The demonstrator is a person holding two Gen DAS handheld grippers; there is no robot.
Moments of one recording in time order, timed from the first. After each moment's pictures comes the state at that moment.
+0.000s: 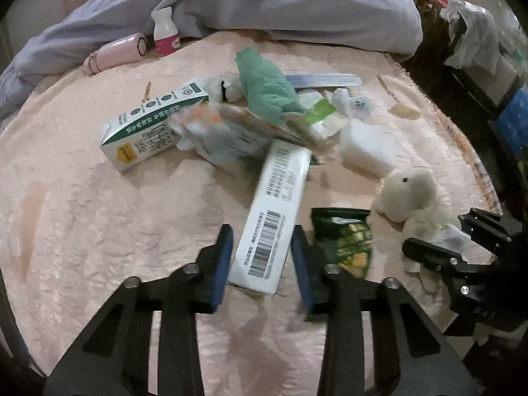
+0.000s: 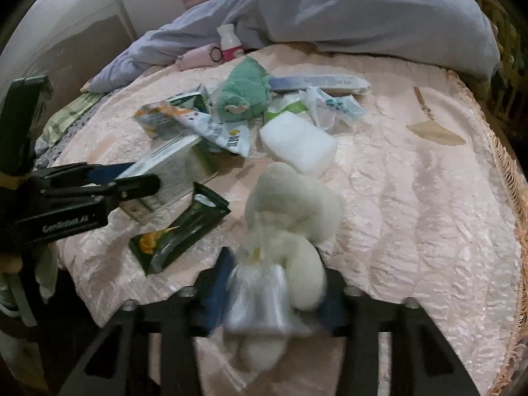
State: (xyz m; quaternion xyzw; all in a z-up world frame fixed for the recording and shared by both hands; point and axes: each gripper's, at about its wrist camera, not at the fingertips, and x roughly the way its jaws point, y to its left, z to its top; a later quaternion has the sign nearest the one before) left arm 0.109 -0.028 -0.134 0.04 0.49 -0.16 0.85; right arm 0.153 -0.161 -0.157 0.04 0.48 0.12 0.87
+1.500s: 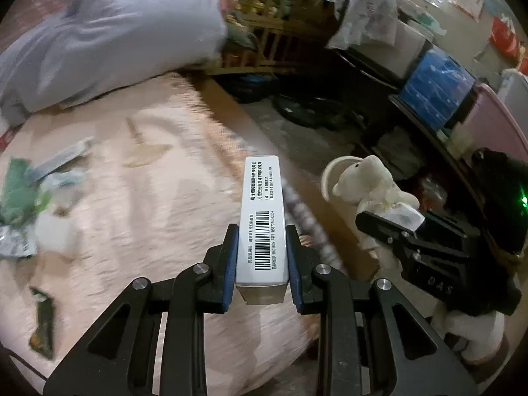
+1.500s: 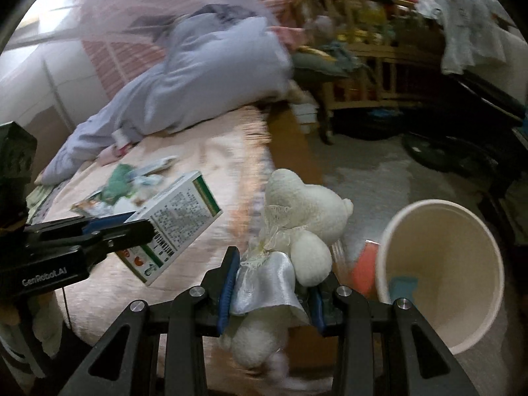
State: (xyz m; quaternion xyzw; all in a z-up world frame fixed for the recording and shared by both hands) left arm 0.048 -0.321 -0.075 0.05 0.45 -0.35 0.82; right arm 0.029 -0.413 -0.092 0.14 0.39 -0.05 0.91
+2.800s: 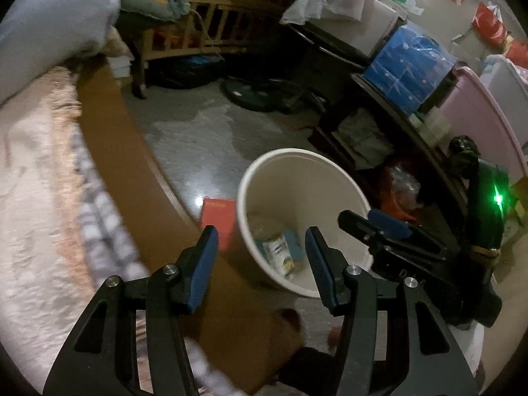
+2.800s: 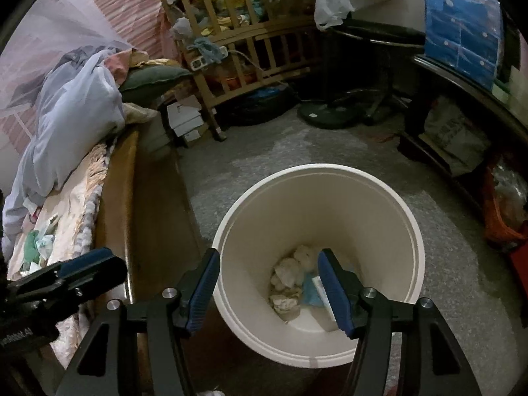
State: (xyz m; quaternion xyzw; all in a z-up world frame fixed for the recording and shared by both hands) left arm 0.049 -0.467 -0.110 0.04 0.48 -0.41 0.78; right arm -0.019 -0.574 -0.134 0.22 0.40 -0.23 0.86
